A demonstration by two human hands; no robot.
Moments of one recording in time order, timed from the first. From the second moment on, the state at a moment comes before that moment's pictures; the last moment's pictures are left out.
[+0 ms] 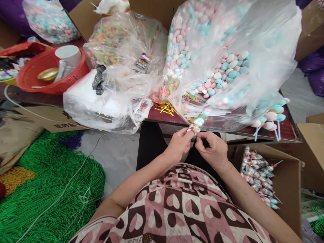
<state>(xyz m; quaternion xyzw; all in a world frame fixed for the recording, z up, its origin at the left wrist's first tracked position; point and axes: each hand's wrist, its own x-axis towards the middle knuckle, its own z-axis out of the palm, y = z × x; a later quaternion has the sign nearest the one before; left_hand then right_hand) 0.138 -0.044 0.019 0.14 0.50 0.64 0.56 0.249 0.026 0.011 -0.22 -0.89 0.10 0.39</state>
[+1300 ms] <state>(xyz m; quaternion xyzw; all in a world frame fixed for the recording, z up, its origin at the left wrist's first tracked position) 0.134 -0.039 -0.006 0.17 0.47 0.65 0.57 0.244 0.021 -0.006 -0.25 -0.89 0.17 0.35</state>
